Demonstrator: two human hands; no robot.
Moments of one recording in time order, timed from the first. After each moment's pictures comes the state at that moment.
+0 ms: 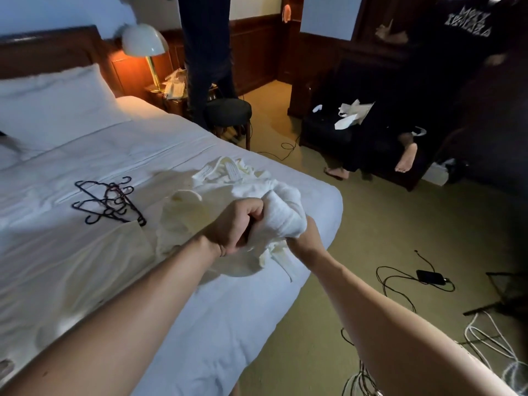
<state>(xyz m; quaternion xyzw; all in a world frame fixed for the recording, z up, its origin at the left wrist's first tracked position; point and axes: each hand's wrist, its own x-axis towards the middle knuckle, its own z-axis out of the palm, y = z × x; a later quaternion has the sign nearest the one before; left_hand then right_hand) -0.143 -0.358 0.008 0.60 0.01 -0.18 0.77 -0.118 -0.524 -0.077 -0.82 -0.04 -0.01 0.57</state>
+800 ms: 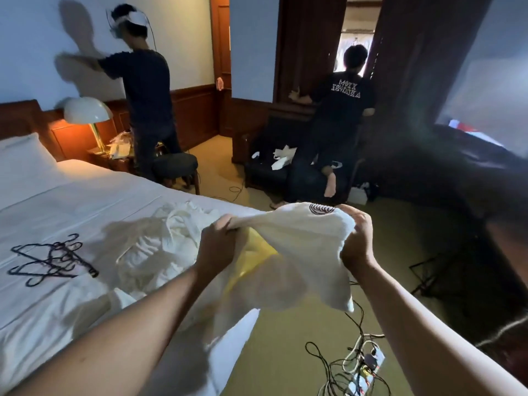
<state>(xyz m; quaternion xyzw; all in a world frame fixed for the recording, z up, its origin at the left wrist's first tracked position) -0.217 -0.422 0.008 0.86 -0.14 0.15 0.47 -0.291 -0.688 0.047 -0.78 0.00 -0.33 0.53</state>
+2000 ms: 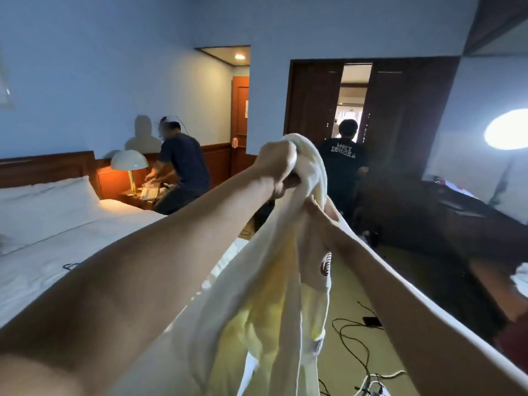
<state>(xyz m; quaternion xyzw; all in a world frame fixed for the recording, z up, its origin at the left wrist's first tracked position) -0.431 -0.400 0.297 0.61 -0.11 -0.08 0.78 -0.471 -0.542 0.186 -0.82 -0.05 -0.18 0.55</state>
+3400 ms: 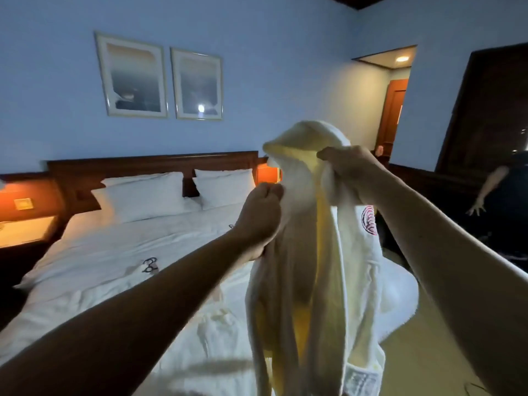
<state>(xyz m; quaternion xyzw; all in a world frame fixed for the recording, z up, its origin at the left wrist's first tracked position) -0.669 -0.276 0.217 0.71 0.05 0.27 0.65 -0.575 -0.416 0.300 -0.80 -0.11 -0.04 0.59</state>
